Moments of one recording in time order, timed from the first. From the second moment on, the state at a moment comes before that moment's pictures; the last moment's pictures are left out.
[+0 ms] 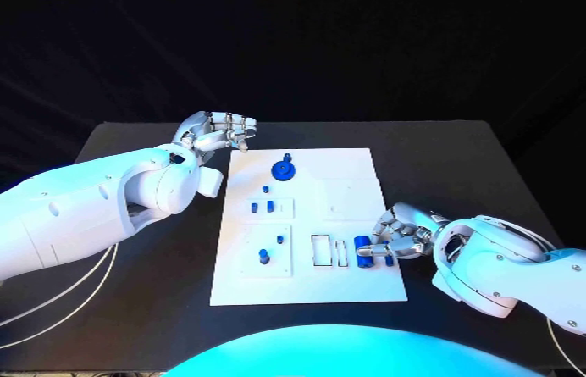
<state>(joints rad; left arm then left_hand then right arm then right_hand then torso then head) 1.14 -0.84 -0.02 1.46 -0.15 -0.38 0.27 1.40 -0.20 0.62 -0.05 0.26 0.85 0.22 0.28 0.28 0.80 0.16 0.52 0.14 0.97 0.08 1.06 0.36 0.17 0.75 0.17 1.08 0.67 1.05 -1.10 -0.18 1.91 -1.25 -0.36 -0.49 1.19 -0.12 -0.13 0.30 0.18 0.94 0.09 0.39 0.54 1.43 0.02 1.35 1.31 1.47 -0.05 1.53 1.31 0.02 1.47 0.06 1.51 1.31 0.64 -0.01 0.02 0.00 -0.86</state>
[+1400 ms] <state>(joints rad) 1.14 -0.84 -0.02 1.46 -0.15 -0.37 0.27 1.40 -0.20 0.62 -0.04 0.26 0.85 0.22 0.28 0.28 0.79 0.16 0.53 0.14 0.97 0.08 1.06 0.36 0.17 0.75 0.18 1.07 0.66 1.08 -1.06 -0.18 1.92 -1.14 -0.43 -0.50 1.33 -0.06 -0.05 0.29 0.29 0.99 0.09 0.41 0.51 1.46 -0.01 1.35 1.31 1.47 -0.07 1.53 1.31 0.02 1.46 0.04 1.52 1.31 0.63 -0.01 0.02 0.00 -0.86</state>
